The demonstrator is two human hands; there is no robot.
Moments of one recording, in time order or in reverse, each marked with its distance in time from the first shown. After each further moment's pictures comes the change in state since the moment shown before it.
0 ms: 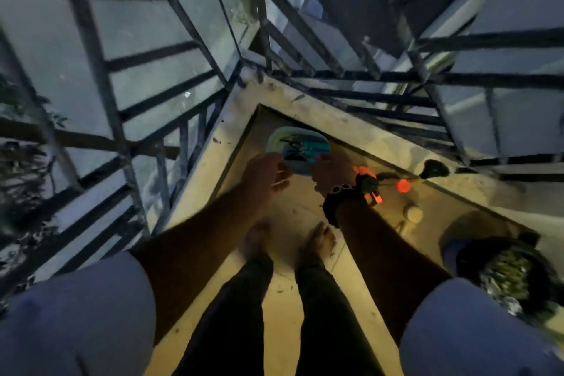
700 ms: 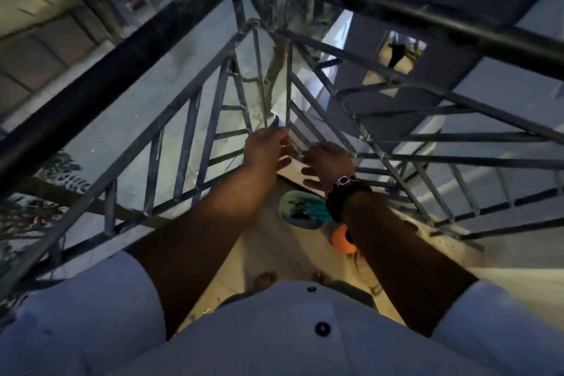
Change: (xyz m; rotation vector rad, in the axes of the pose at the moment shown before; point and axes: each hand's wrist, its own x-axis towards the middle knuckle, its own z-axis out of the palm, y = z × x) left_hand -0.298 0.130 -0.037 -0.156 -0.053 0.487; right_hand -0.275 -0.152 -0.099 0.540 0.008 -0.290
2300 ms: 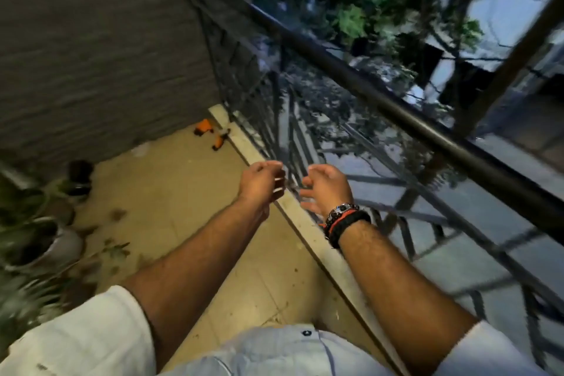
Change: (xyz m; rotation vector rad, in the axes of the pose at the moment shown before) left_hand -0.483 -0.250 -0.429 -1.080 1.663 0.334; right_hand -0.504 0.231 0.344 -0.938 -1.668 -0.214
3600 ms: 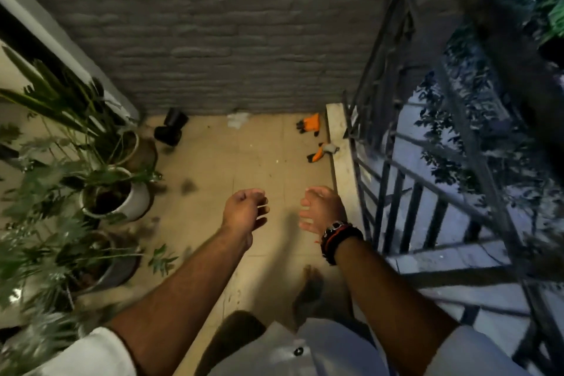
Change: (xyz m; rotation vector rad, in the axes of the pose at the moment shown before) left_hand 0.434 0.138 -0.256 -0.270 0.610 -0.227; right_hand 0.387 -0.084 0.445 -0.389 -0.481 0.297
